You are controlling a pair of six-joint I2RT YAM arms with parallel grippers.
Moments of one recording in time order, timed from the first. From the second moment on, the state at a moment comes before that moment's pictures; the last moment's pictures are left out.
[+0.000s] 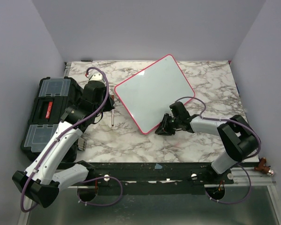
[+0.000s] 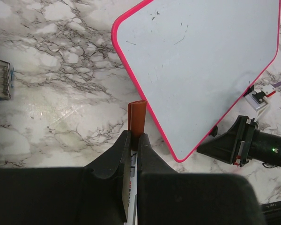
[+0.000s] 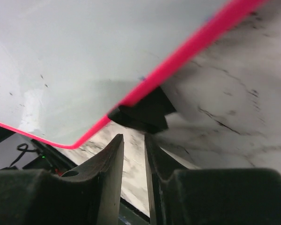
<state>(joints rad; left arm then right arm) -0.49 1.05 1.17 -0.71 -0.19 -0.50 0.57 1.64 0.71 -0.01 -0.34 0.90</state>
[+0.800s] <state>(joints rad) -0.48 1.00 1.18 -0.67 -0.11 -0.71 0.57 0.97 0.58 -0.26 -0.23 0.71</state>
